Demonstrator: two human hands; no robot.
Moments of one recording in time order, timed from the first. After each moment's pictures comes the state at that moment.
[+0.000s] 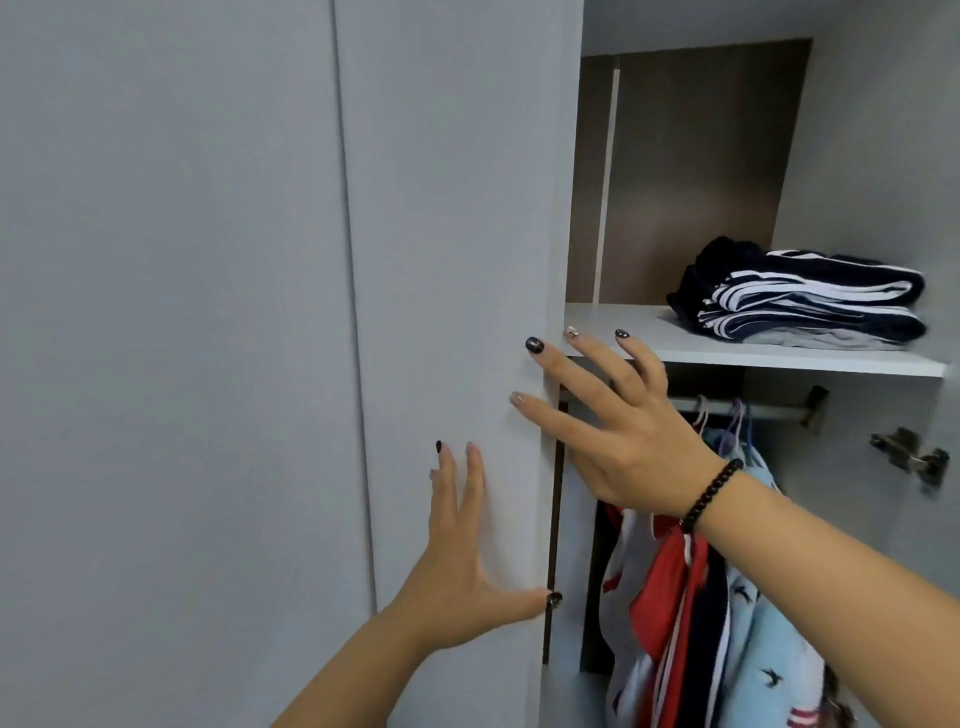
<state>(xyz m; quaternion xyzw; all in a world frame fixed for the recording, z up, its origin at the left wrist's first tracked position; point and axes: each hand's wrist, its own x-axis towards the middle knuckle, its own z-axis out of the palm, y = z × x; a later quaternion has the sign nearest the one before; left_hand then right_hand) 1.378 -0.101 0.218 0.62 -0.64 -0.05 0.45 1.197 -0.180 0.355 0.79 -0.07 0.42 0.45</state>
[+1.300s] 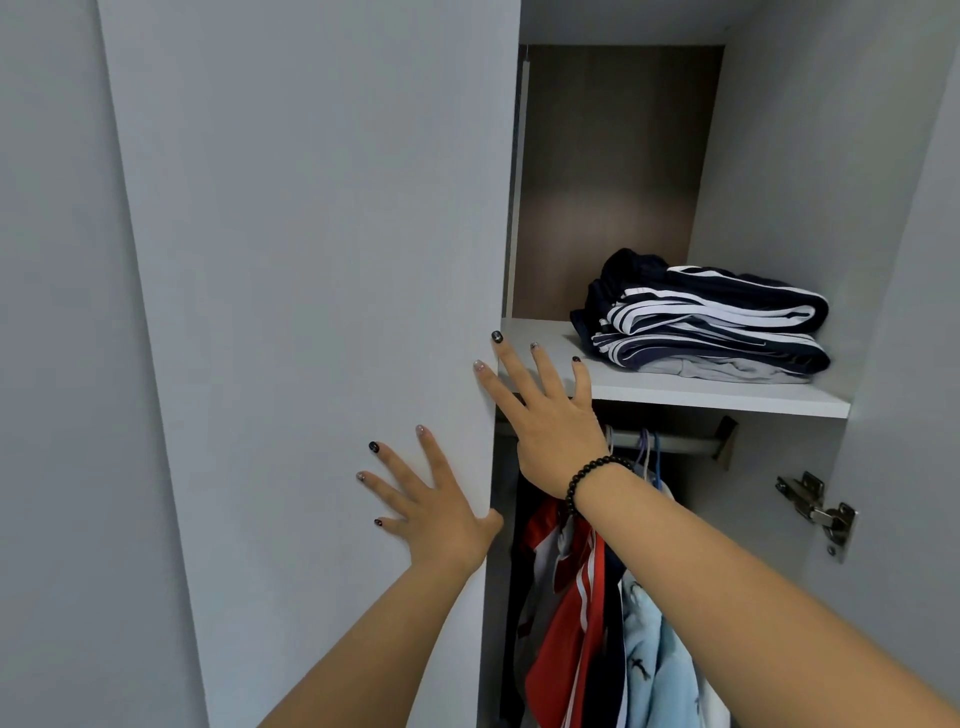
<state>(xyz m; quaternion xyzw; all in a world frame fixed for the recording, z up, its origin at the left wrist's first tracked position) 1.267 -0.338 0.231 0.83 -0.44 0.02 0.35 1.150 -0.371 0.331 0.82 -0.38 0.21 0.36</state>
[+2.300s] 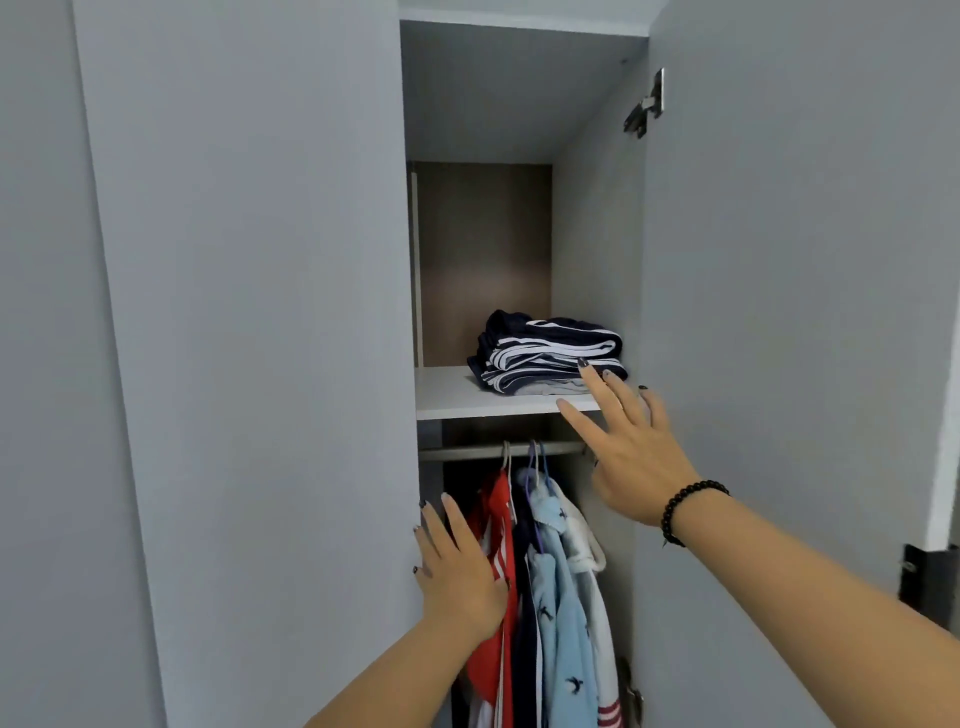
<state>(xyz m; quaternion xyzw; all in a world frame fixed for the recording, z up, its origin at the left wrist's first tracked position) 1.166 -0.186 0.248 0.72 -0.63 -0.07 0.29 0.970 -0.194 0.371 0.76 -0.49 0.20 0.38</state>
